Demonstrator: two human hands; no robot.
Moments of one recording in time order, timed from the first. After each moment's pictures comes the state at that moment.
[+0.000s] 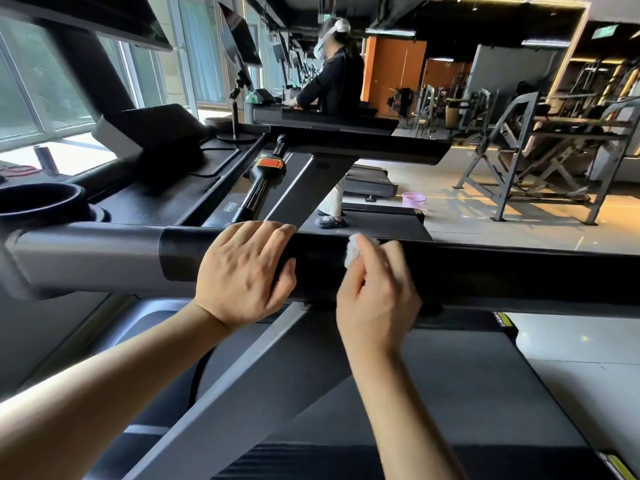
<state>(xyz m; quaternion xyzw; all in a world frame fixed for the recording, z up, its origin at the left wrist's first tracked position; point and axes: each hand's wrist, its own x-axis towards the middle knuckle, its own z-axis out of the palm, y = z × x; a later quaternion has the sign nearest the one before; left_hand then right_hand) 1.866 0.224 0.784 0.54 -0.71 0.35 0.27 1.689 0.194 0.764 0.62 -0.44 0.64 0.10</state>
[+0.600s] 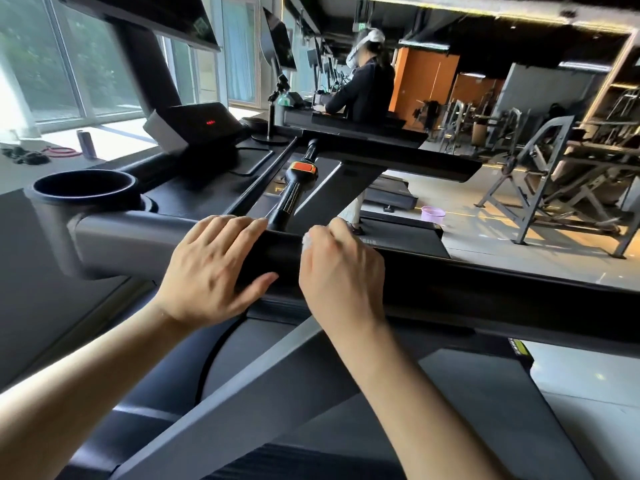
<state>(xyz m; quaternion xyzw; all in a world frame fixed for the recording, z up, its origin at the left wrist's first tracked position) 1.942 0.259 0.780 0.59 -0.69 0.35 0.25 1.752 0.208 0.811 0.79 -0.42 0.42 0.15</state>
